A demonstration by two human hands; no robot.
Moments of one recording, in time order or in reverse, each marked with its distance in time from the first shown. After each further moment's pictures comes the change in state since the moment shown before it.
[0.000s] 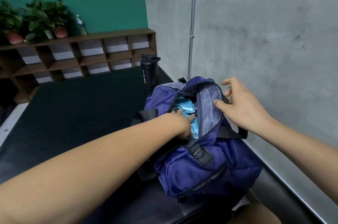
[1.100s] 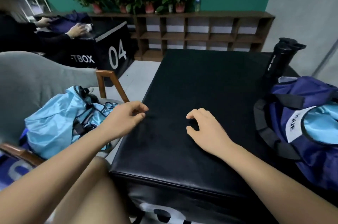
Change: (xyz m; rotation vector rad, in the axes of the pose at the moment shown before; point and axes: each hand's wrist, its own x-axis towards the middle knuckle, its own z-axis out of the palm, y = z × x) left_hand -0.342 -0.311 0.326 -0.892 0.744 -0.573; right_hand -0.153 -0.290 0.284 0.148 -0.546 -0.562
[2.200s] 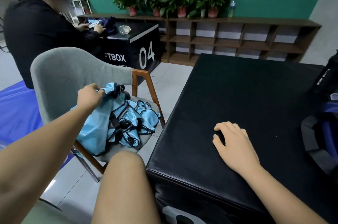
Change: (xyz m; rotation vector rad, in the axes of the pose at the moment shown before) left_hand 0.028 -0.245 -0.128 0.112 0.549 -0.575; right_hand 0.008 -0.001 0.060 -0.188 0.129 -0.059
